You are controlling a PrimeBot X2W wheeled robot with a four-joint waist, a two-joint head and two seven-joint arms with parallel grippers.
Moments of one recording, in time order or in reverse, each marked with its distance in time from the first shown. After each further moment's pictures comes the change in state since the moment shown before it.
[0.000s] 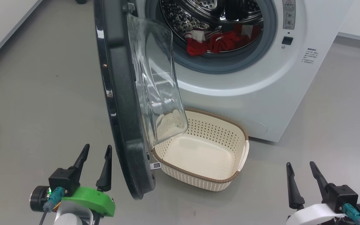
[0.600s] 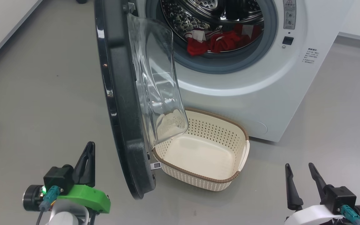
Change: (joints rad) left arm 0.000 0.000 0.024 -0.008 0.025 0.026 0.000; right arm 0.010 0.018 -0.013 -0.001 -0.018 0.000 0.000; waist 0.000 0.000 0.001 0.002
